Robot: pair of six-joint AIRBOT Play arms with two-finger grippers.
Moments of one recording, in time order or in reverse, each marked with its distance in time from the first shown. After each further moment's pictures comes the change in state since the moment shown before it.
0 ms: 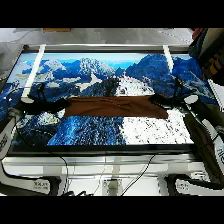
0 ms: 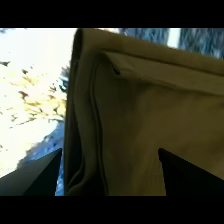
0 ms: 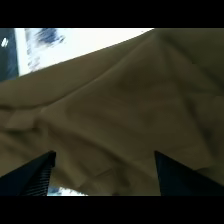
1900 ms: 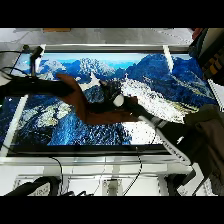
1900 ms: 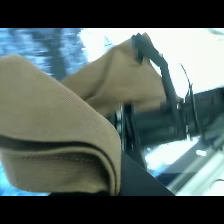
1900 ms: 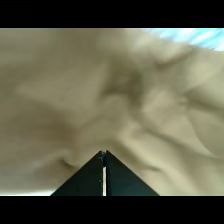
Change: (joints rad) left arm -0.214 0.402 0.225 -0.019 -0.386 -0.012; right arm 0.713 -0.418 0.526 -0.033 -0.060 0.228
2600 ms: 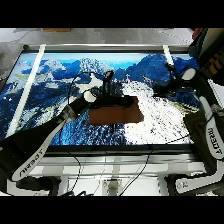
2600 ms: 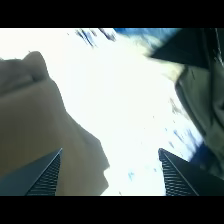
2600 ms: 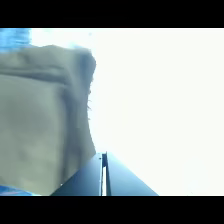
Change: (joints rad) left arm -0.615 -0.376 -0.001 -0.252 0.719 0.020; right arm -0.711 0.193 -0.018 -0.363 0.552 -0.049
